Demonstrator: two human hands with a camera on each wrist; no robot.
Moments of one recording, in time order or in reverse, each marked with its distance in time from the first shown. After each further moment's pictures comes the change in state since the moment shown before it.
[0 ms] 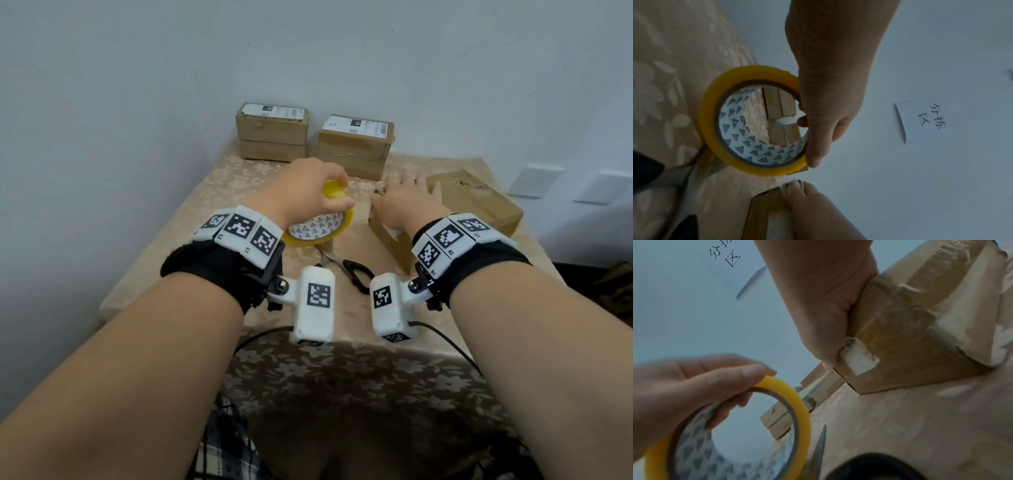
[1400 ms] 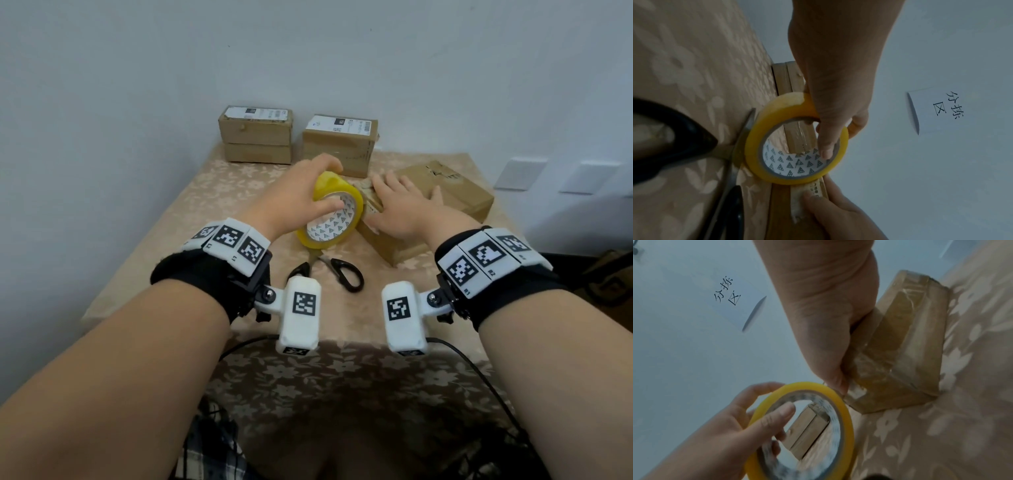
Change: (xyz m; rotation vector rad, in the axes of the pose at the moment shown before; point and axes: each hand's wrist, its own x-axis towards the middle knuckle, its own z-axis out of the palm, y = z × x) left_hand 0.002 0.009 0.019 -0.208 0.066 0.031; right_hand -0.025 0.029 -0.005 0.037 -0.069 -0.165
